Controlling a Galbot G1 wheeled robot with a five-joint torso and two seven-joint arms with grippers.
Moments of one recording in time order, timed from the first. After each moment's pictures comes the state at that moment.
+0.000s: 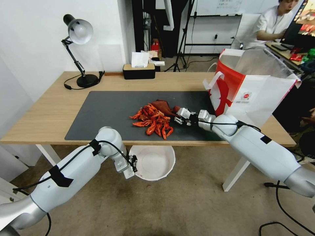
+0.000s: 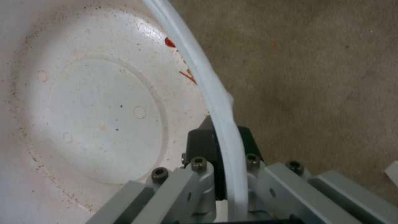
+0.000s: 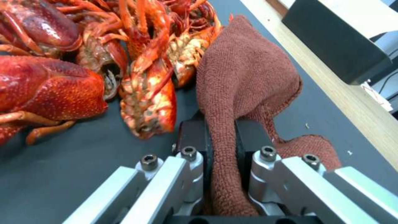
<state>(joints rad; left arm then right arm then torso) 0.61 -0.94 0.23 -1.65 0.74 -0.48 1.36 -0.35 0.87 -0.43 1.34 0.35 0.06 -0.48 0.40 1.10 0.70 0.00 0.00</state>
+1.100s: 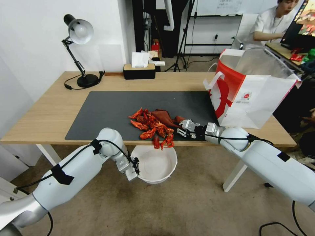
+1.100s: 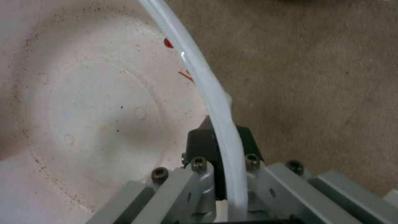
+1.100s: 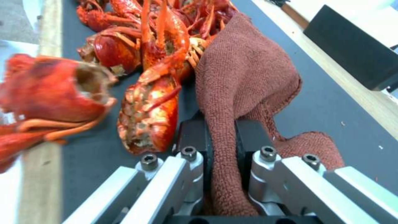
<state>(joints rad) 0.58 -0.94 0.25 -1.61 0.65 -0.44 1.37 -0.53 0.75 -0.33 1.54 0.36 0.06 -0.49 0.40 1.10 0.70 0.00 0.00</state>
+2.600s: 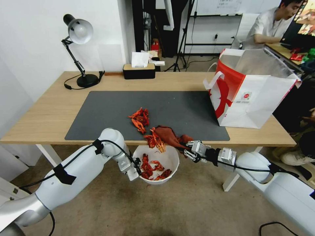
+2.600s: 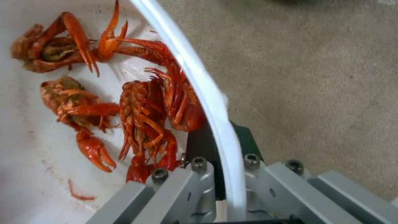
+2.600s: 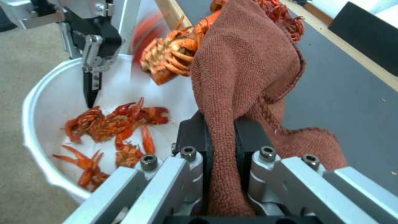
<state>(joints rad) 0.59 -0.96 0.26 -1.62 0.66 -0.44 1.37 -1.00 0.66 0.01 1.83 0.29 0.07 -0.50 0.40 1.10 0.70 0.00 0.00</state>
